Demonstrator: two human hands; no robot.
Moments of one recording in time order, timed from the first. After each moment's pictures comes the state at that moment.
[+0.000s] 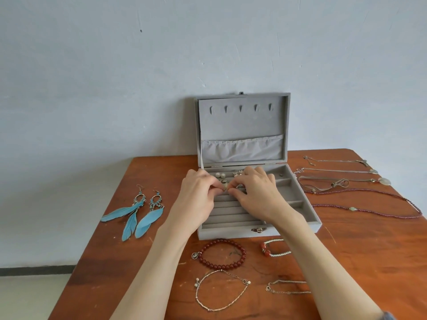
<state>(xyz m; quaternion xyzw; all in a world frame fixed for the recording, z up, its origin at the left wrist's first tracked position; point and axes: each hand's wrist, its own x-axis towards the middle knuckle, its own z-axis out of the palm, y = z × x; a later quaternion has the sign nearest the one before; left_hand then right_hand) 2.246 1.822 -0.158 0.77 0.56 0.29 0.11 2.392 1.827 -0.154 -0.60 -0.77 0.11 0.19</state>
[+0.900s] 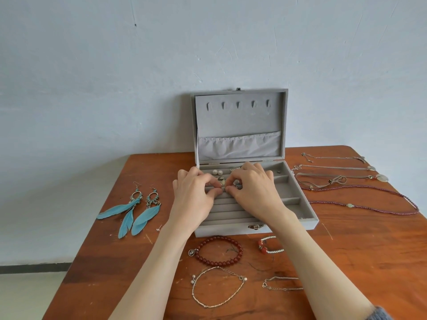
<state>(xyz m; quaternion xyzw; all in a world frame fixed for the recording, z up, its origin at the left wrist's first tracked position) 2.251 1.824 -0.172 0.72 0.62 0.29 0.08 2.388 1.824 -0.152 -0.62 -0.75 0.10 0.21</state>
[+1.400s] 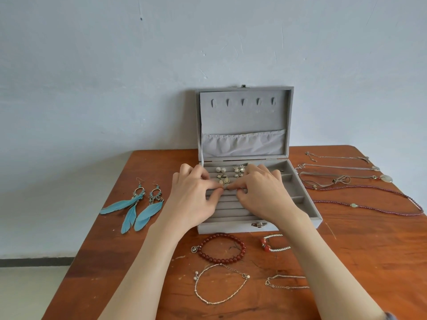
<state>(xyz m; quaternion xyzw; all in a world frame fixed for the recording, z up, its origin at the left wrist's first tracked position) 2.234 1.818 -0.172 0.80 0.54 0.27 -0.01 2.392 1.813 -0.142 -0.60 -0.79 0.08 0.13</state>
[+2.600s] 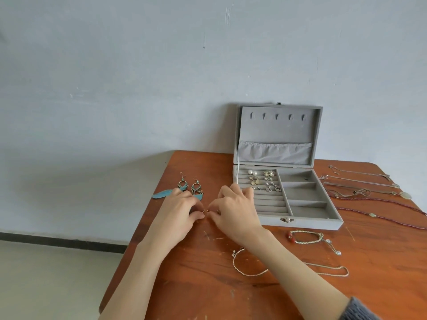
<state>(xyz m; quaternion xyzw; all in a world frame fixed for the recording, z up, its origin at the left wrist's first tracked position) 2.147 1.750 -0.168 0.74 0.63 0.22 0.07 2.289 1.768 -0.171 -0.51 -0.83 -0.03 0.22</state>
